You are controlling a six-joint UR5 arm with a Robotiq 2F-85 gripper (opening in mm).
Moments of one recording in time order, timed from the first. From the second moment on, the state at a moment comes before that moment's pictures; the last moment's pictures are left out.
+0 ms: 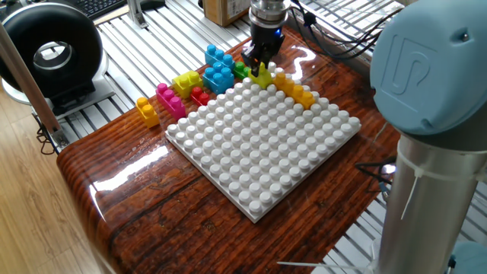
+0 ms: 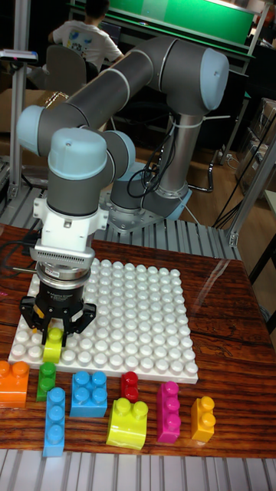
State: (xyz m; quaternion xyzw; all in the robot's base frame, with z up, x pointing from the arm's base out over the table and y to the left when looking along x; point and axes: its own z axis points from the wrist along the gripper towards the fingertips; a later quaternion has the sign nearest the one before) arm 0.642 -0.117 0.050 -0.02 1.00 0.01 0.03
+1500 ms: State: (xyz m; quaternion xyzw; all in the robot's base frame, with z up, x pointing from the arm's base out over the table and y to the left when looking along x) arm 0.641 -0.116 0.064 -0.07 1.00 0.02 0.02
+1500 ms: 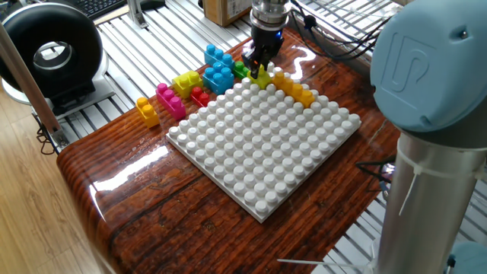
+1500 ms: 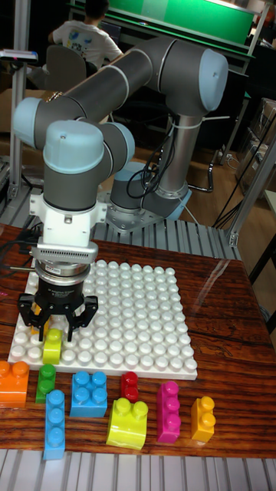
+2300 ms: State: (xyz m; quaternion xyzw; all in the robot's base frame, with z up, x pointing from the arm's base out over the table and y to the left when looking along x) arm 0.667 -0.143 0.081 -0.12 0.99 0.02 0.02
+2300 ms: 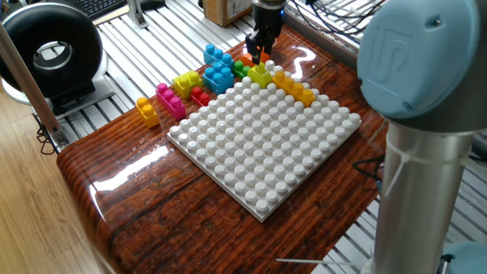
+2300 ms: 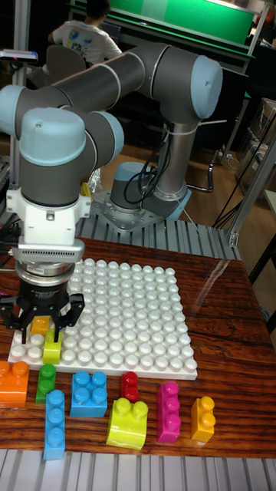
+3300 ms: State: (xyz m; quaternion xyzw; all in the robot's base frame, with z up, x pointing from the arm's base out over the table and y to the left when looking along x) arm 0.710 -0.171 0.068 -0.13 0.99 0.02 0.02
